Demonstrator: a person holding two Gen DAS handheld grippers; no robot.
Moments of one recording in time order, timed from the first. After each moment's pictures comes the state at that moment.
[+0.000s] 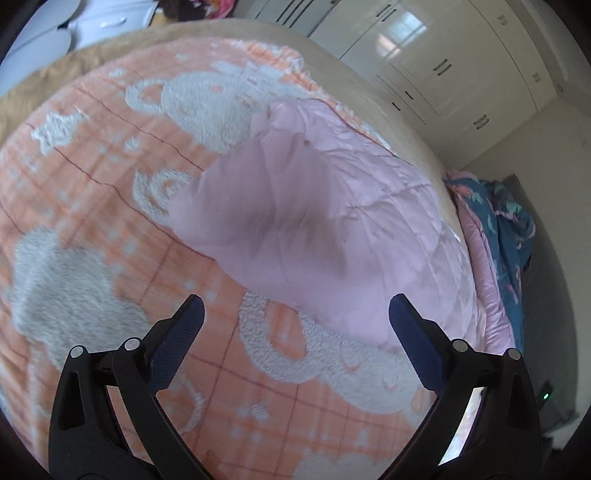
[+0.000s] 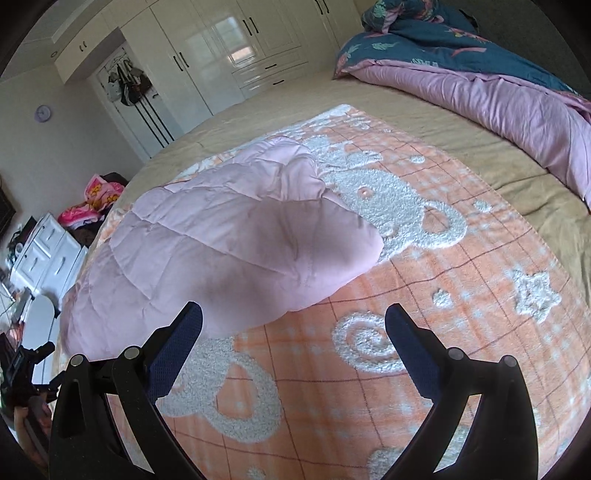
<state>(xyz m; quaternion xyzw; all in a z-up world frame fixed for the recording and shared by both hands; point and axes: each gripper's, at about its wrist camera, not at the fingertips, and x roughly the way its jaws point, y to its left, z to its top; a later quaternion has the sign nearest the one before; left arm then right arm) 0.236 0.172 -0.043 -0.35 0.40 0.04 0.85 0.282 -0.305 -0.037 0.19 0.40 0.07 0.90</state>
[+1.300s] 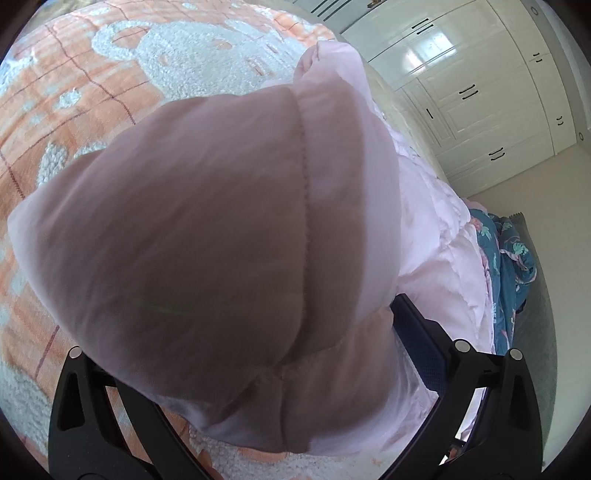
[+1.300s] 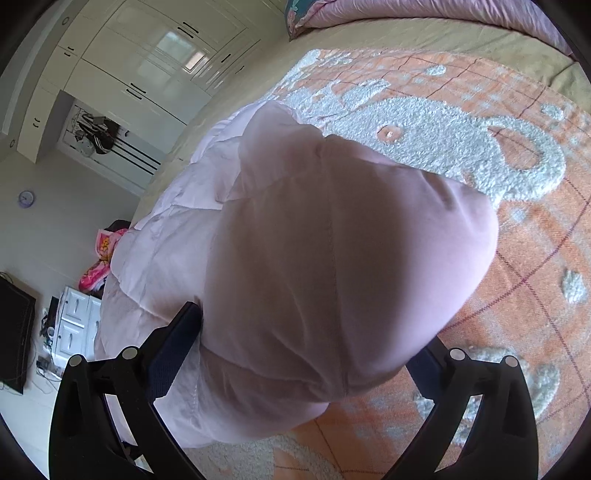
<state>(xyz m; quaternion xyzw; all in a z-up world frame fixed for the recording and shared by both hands) 0.311 0.186 -0.102 -0.41 0.39 0.06 0.82 0.375 -0.296 -0.107 0.36 0.43 0.08 0.83</state>
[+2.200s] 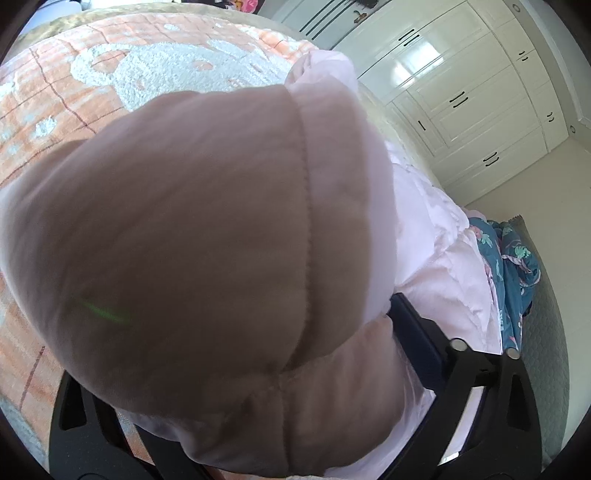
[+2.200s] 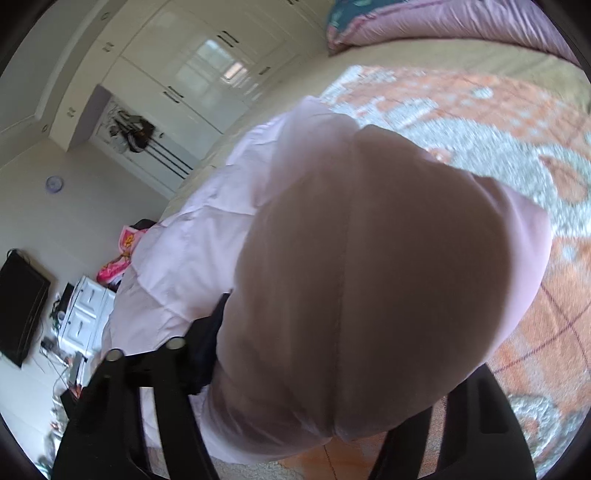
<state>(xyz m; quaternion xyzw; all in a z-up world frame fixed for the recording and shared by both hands) 0.319 0.180 -0.104 -0.39 0.35 0.07 0.85 0.381 -0.277 -0.106 0.33 0.36 0.13 0.86</state>
